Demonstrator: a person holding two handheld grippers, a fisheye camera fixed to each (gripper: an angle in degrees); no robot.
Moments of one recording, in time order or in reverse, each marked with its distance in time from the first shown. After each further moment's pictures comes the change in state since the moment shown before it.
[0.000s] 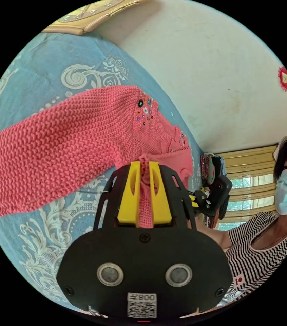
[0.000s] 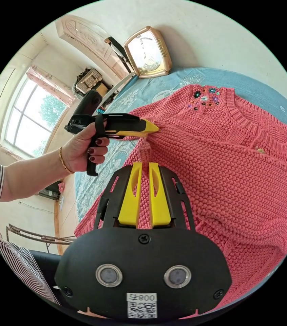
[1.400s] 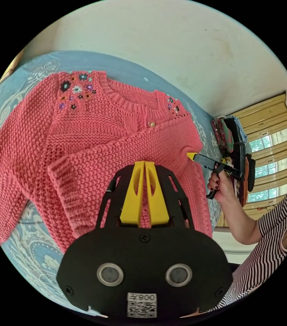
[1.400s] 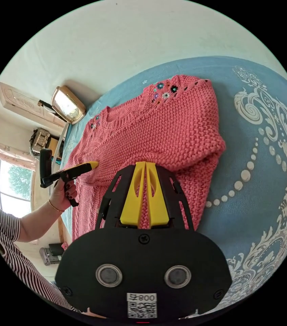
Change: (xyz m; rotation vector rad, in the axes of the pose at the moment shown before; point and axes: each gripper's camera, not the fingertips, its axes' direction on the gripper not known) left arm 0.111 0.051 0.128 -0.147 -0.168 0.296; right arm 0.208 0.142 -0.159 0.194 0.220 0.530
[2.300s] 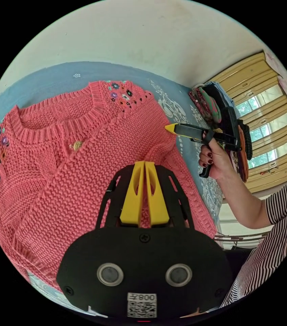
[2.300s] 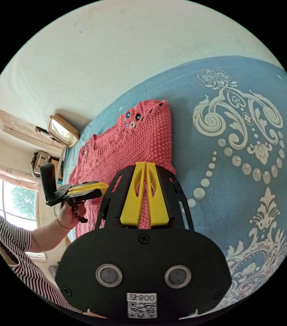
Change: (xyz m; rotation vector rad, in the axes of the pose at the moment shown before) left arm 0.054 0.008 0.029 -0.117 0.049 0.293; right arm 0.090 -0.019 -0.048 0.103 -0.021 0.122
